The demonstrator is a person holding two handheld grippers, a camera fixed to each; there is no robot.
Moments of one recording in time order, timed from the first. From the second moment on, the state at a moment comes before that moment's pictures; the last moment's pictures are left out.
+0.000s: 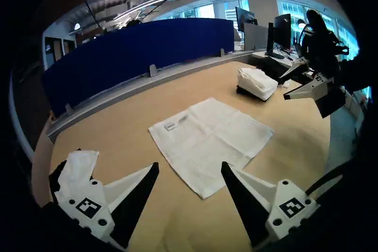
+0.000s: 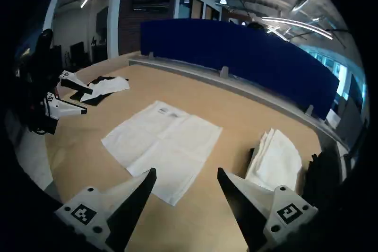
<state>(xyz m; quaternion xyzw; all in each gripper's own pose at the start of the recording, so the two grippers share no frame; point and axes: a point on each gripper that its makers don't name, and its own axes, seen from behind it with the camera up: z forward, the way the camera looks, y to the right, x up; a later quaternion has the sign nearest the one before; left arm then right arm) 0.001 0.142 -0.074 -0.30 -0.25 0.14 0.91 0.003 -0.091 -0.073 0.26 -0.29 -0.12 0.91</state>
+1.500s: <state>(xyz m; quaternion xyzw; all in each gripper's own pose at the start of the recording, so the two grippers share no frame) -0.130 0.164 -0.093 -0.32 -0.40 0.15 0.85 -0.121 -0.095 -0.105 0.28 -0.40 -0.14 0.86</state>
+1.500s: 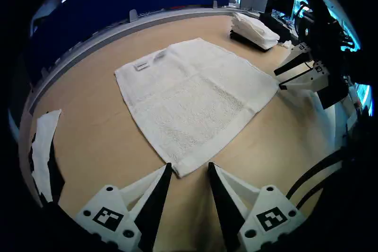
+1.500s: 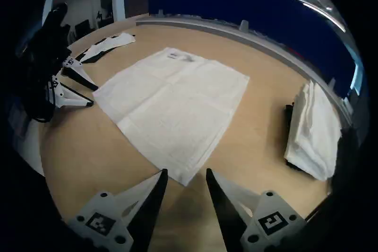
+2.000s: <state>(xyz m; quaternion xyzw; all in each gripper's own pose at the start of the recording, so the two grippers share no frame) -0.130 0.163 -0.095 -0.31 -0.40 0.15 0.85 -0.128 -0.098 -0.112 0.28 -0.41 -0.13 0.86</state>
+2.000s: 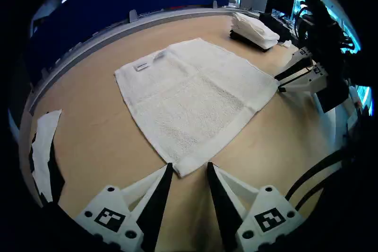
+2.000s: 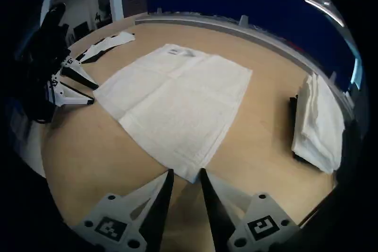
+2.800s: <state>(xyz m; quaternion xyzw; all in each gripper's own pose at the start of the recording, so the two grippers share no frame) -0.132 0.159 -0.085 -0.30 -0.39 0.16 0.85 -0.124 -0.094 -0.112 0.27 -0.43 -0.12 0.85</state>
